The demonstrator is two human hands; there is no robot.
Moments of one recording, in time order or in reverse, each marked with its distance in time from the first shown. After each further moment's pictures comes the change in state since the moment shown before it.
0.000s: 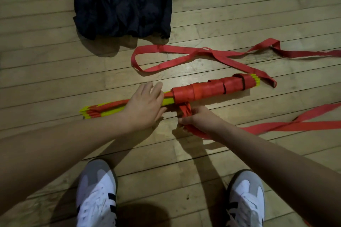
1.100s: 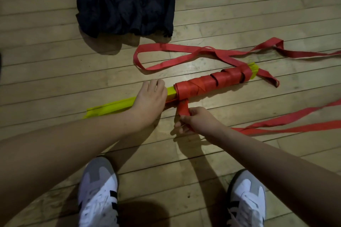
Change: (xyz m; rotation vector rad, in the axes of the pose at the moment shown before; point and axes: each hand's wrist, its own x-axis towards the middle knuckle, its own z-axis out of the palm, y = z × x) left_hand 0.012 0.013 0.008 0.194 -0.002 -0.062; right_hand -0.001 0.005 0.016 0.017 0.029 -0.013
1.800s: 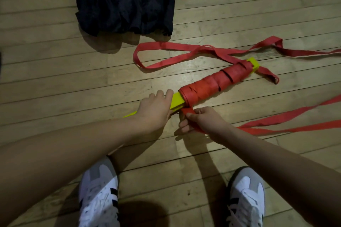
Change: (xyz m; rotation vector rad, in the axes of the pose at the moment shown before) left_hand -0.010 0.016 -0.017 -0.500 -0.180 -0.150; right_hand -0.007 0.004 -0.010 0.152 -0.002 0.031
